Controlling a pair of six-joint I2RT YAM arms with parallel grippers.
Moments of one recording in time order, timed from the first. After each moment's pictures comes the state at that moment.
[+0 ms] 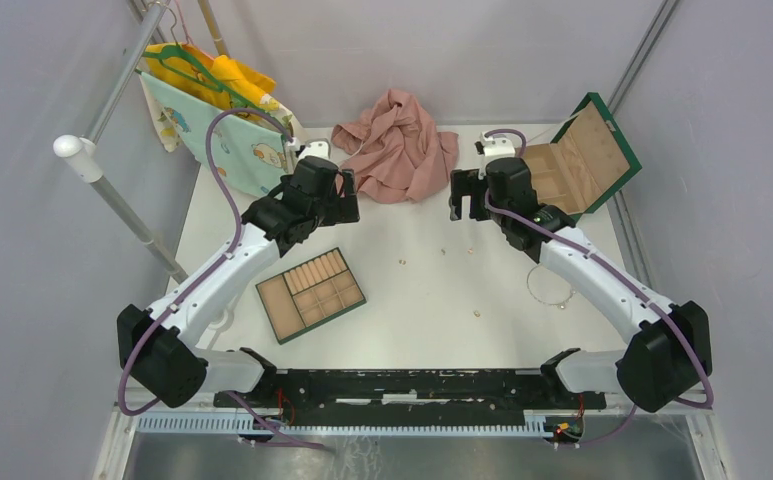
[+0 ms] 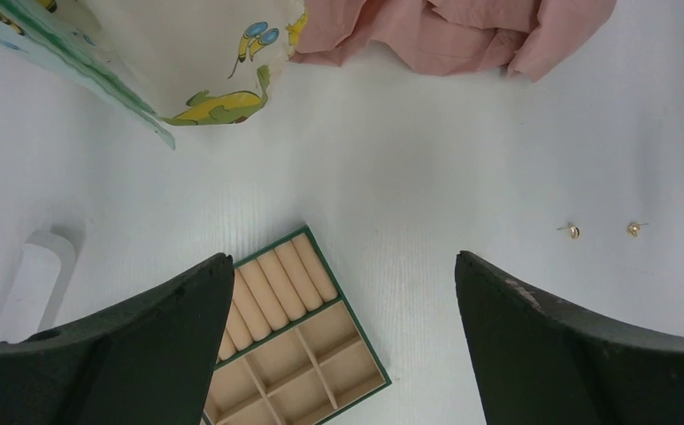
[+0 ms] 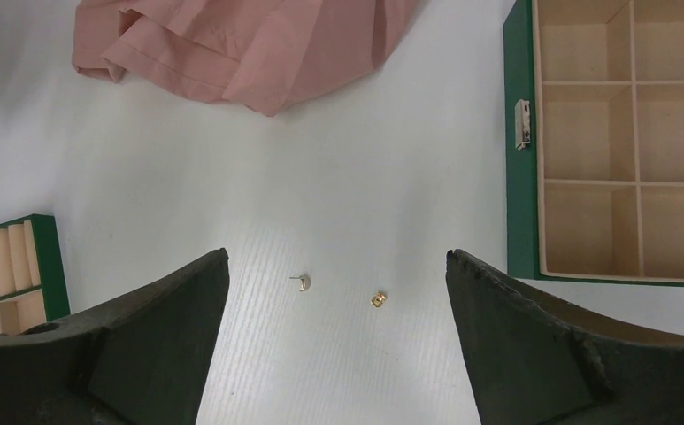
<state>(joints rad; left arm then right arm) -0.56 1.32 1.21 -0.63 -0.38 -0.46 0.49 1.31 1.05 -0.28 0.21 0.23</state>
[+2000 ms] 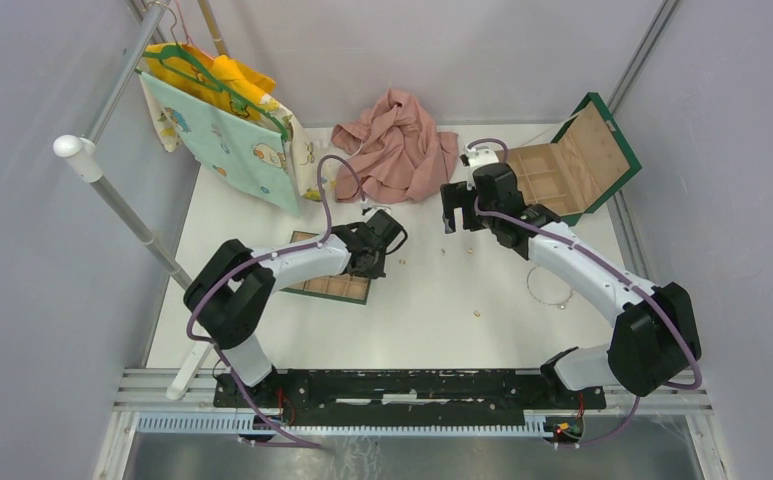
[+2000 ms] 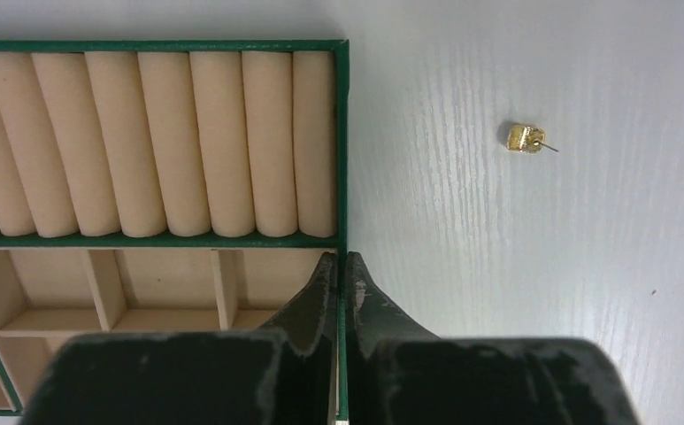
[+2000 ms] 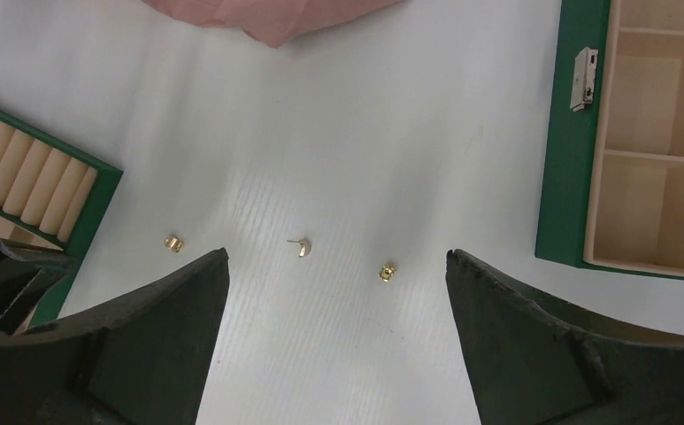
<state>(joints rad) -0.78 1.70 1.03 -0.47 -0.31 -0.56 0.50 1.39 1.04 -0.31 0.15 0.20</state>
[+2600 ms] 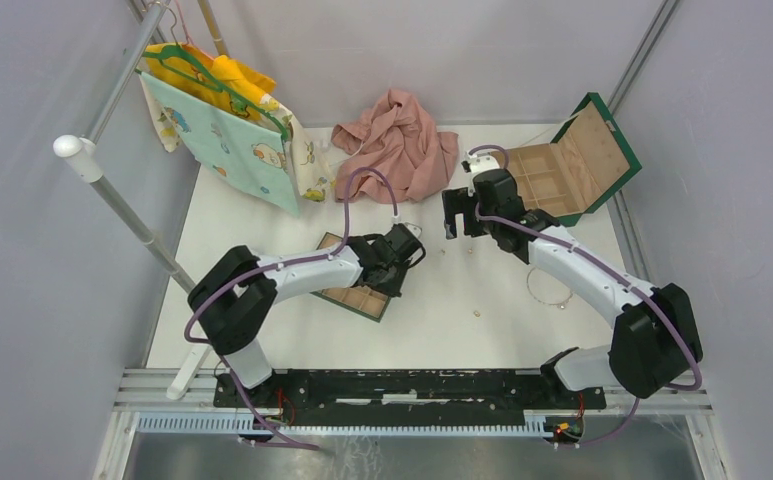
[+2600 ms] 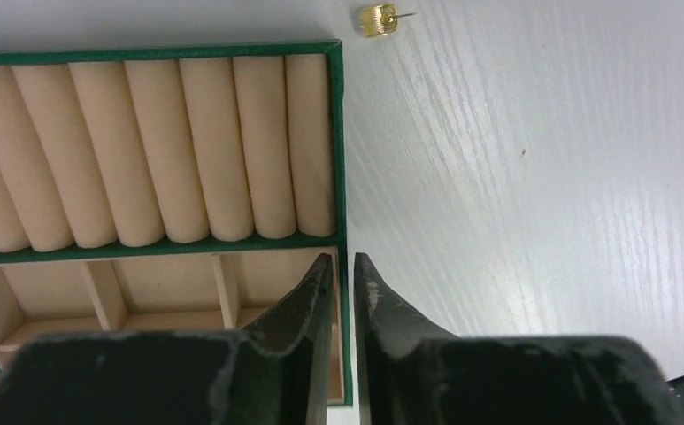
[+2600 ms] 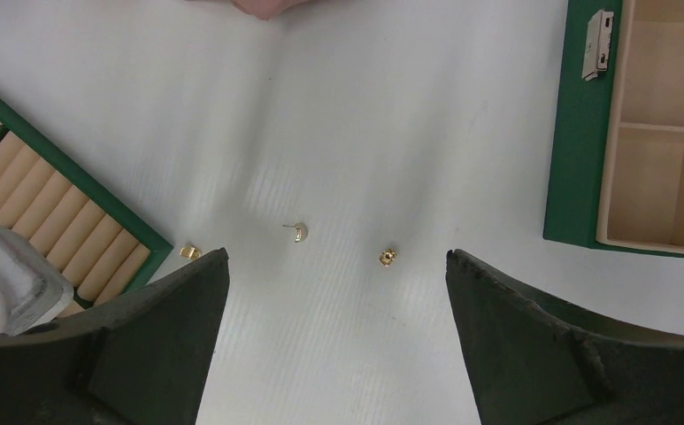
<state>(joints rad) -0.92 1.70 1.05 -0.48 -0.17 -0.45 0.50 1.38 1.00 -0.31 0.15 0.22</state>
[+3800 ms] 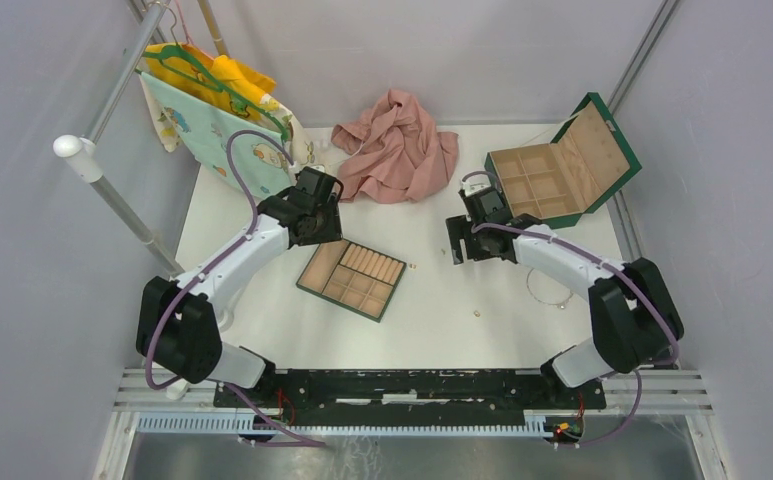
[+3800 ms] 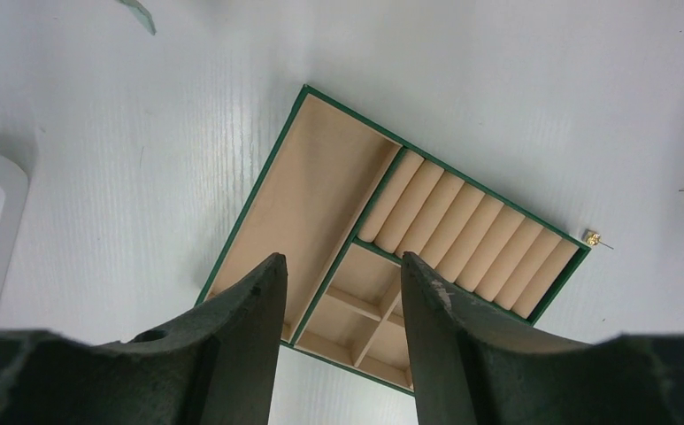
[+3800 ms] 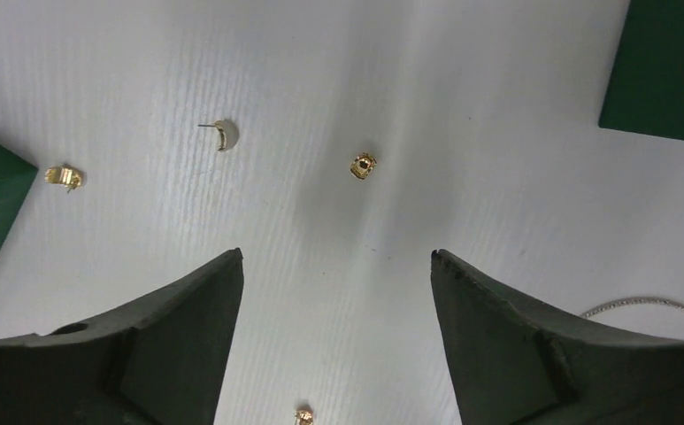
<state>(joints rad) -0.45 1.44 1.10 -0.66 -0.23 -0.50 0.50 1.48 0.93 -0.42 0.15 0.23</state>
